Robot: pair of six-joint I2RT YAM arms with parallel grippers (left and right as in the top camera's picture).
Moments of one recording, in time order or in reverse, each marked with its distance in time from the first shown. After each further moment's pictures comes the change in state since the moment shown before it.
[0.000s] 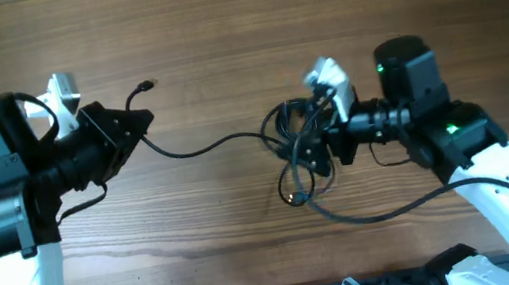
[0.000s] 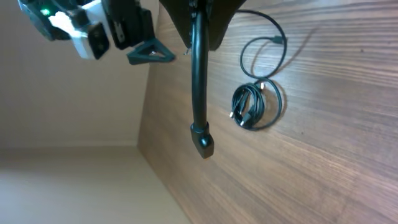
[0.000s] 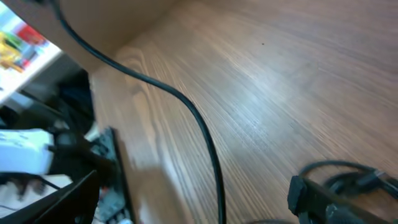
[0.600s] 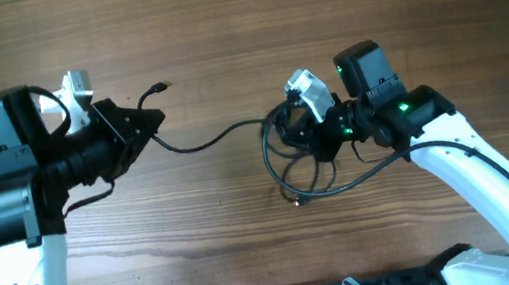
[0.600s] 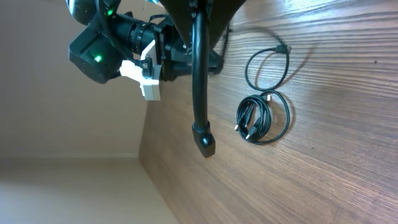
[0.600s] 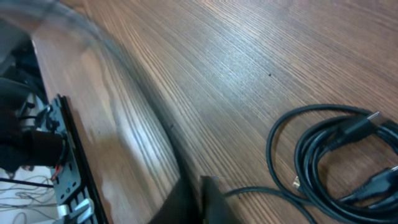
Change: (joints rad) left arm -0.045 0.021 0.000 0.000 0.010 -0.029; right arm 0.041 0.207 0.000 -0.023 0.130 -0.040
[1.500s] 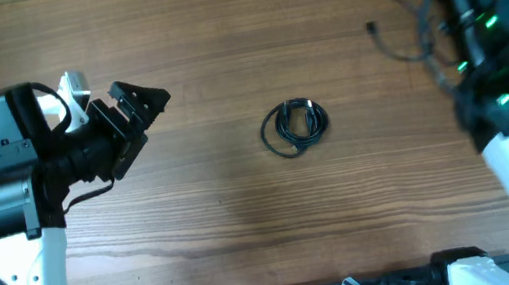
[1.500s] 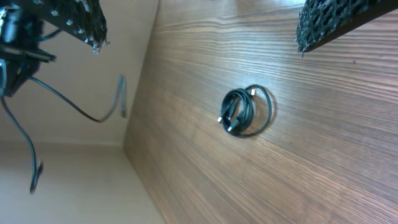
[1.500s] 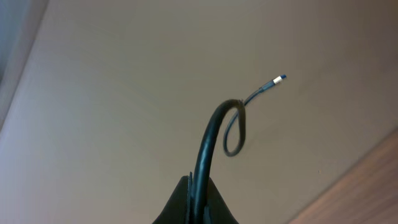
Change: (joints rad) left arm 0.000 0.026 0.000 -0.008 -0.076 -0.010; right arm -0.411 -0.155 0.109 0.816 0.719 1.131
